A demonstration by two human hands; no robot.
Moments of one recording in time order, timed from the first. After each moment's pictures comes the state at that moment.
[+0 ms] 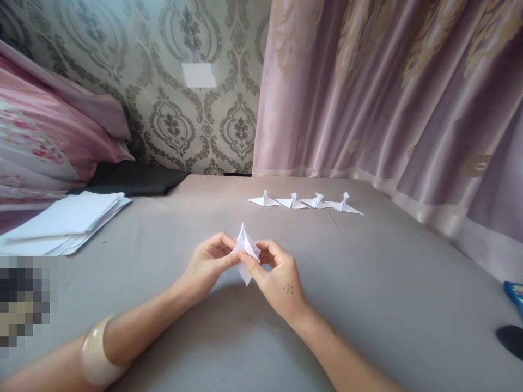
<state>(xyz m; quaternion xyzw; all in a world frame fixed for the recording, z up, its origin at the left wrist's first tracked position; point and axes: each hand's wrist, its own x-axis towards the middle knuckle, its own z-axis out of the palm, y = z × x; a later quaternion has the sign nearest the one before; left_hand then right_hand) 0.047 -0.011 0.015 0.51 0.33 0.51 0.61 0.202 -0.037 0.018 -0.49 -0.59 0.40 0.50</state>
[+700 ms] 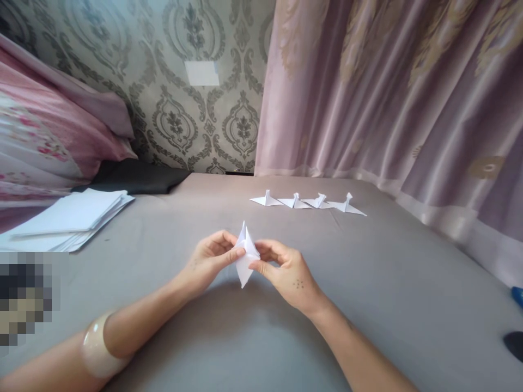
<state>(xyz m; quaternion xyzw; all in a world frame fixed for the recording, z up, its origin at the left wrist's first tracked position) 0.040 -0.003 0.014 0.53 0.33 0.49 0.62 0.225 -0.025 0.021 -0.43 -0.63 0.47 0.44</state>
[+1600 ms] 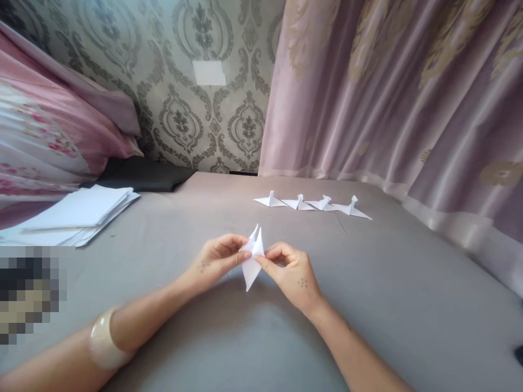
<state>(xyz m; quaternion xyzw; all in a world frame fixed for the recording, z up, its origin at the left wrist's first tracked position) 0.040 0.003 0.005 0.55 0.28 0.48 0.63 0.224 -0.019 0.007 -0.48 -0.62 0.40 0.48</state>
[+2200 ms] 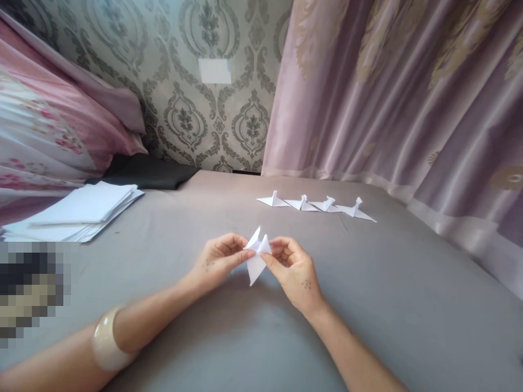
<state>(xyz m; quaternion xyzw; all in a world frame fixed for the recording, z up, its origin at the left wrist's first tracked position) 0.043 0.002 0.003 0.53 0.35 0.50 0.59 0.219 -0.019 0.005 -0.48 -0.54 0.45 0.52</state>
